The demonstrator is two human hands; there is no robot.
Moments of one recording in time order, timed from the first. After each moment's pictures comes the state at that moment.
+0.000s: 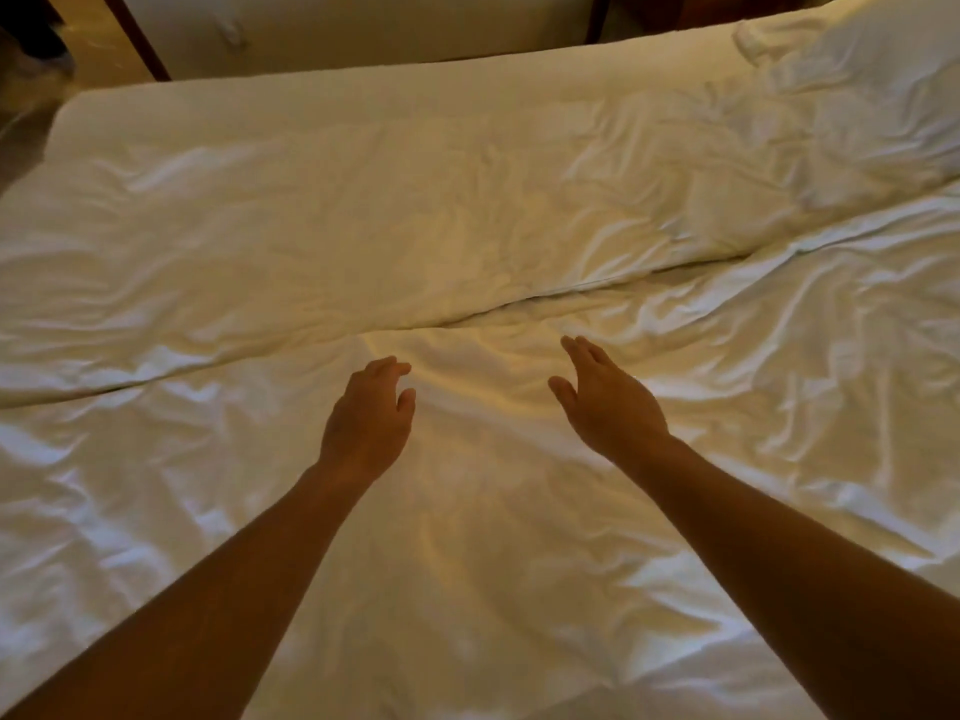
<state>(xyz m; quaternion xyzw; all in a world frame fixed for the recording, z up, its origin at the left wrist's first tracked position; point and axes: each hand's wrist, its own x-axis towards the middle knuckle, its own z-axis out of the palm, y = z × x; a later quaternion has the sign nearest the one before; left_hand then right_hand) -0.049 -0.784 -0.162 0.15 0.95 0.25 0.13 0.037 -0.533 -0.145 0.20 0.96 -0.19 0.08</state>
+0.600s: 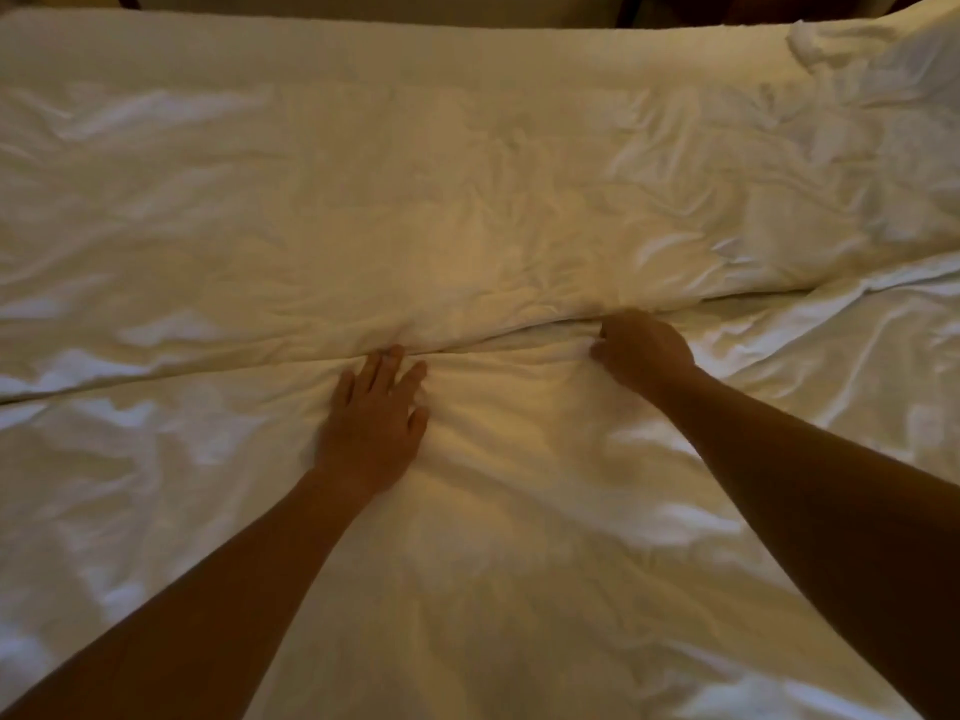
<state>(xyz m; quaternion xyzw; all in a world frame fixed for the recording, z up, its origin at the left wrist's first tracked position) -0.123 -0.769 -0.258 0.24 0.96 0.11 0.11 -0.108 -0.454 -0.212 0.20 0.97 -0.03 0.11</state>
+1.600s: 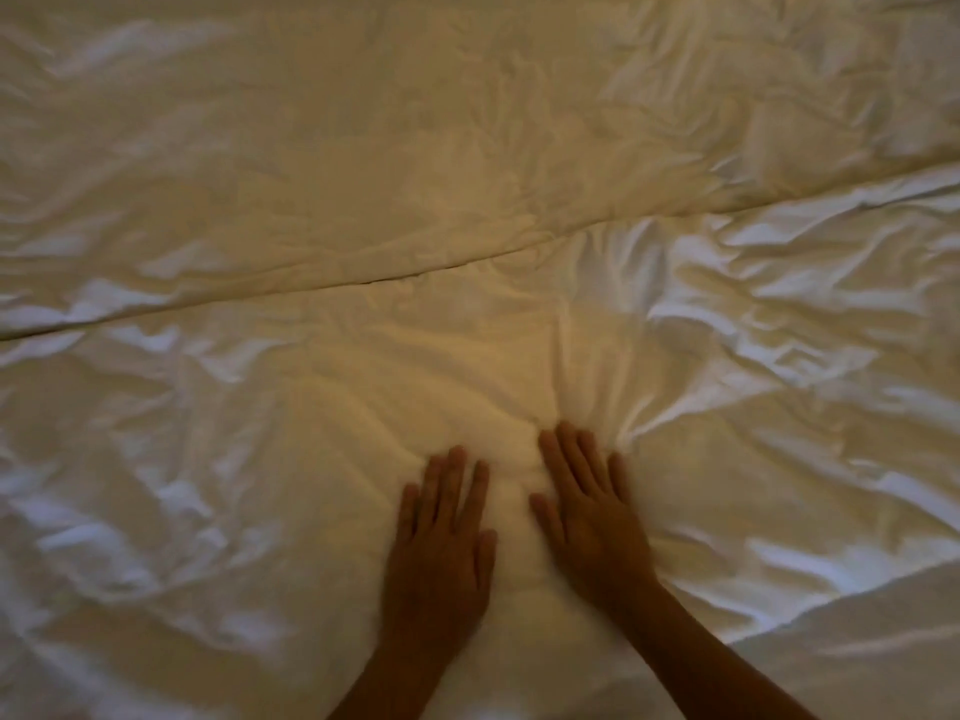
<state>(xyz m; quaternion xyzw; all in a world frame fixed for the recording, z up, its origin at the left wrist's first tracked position) 0.100 -0.785 -0.269 0.28 0.95 0.14 0.08 0.138 -0.591 -0.274 0.12 0.98 -0.14 0.08</state>
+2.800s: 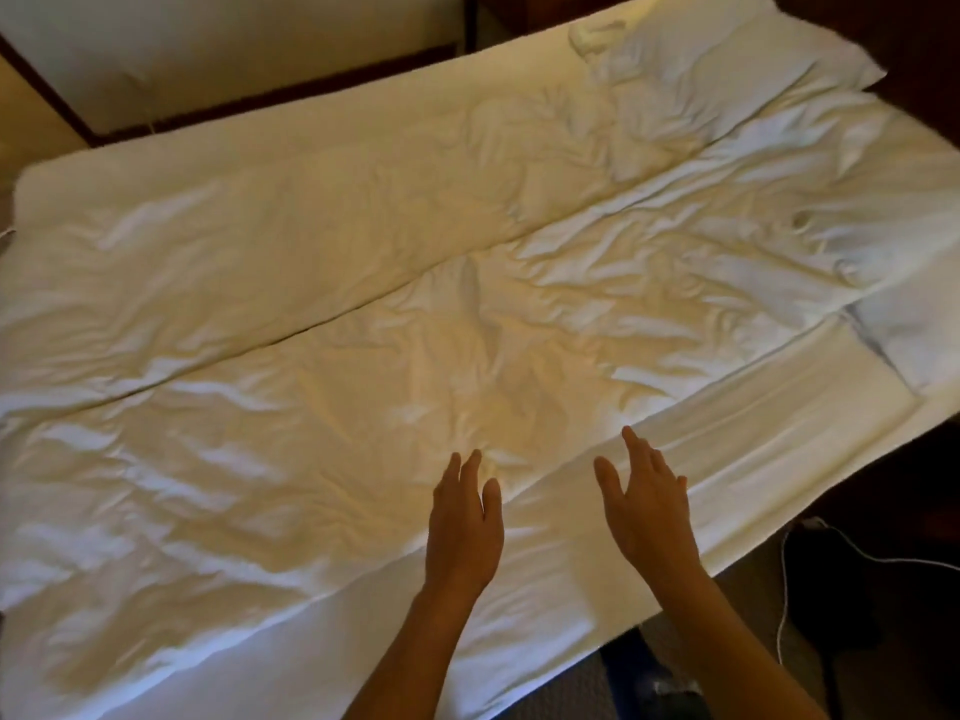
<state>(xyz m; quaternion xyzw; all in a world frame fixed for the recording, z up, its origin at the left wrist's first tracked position) 0.282 -0.706 -0.013 0.12 0.88 0.38 0.27 0.375 -0.531 0.025 0.44 0.84 -0.31 0.06</state>
